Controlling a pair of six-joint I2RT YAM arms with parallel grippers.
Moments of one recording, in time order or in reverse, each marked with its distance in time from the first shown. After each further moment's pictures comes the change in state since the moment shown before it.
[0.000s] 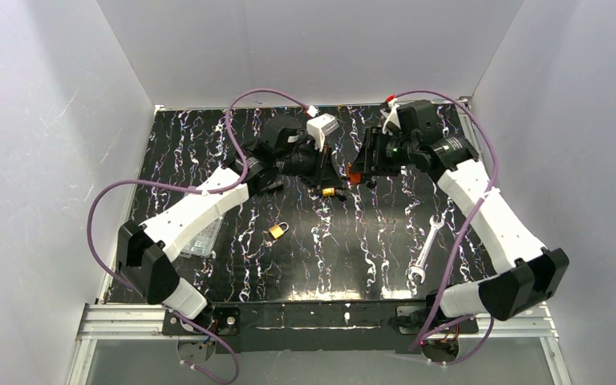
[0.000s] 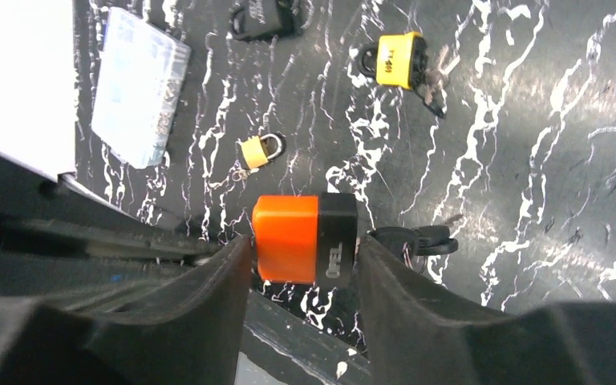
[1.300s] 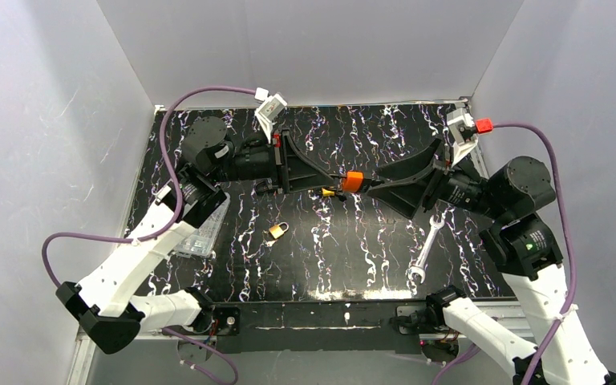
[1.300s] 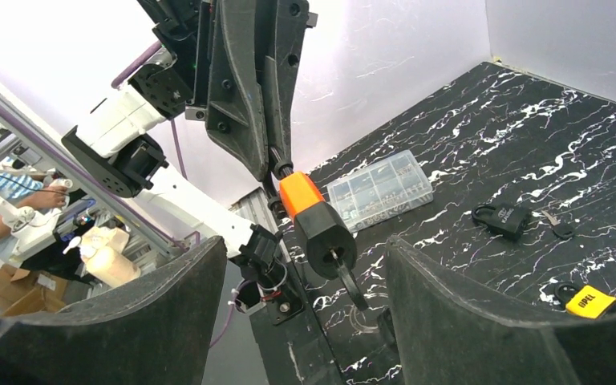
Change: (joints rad) left arm -0.001 -0.385 -0.038 0.284 0.290 -0.460; right arm 0.003 -0.619 -0.229 0.549 -0.435 0.068
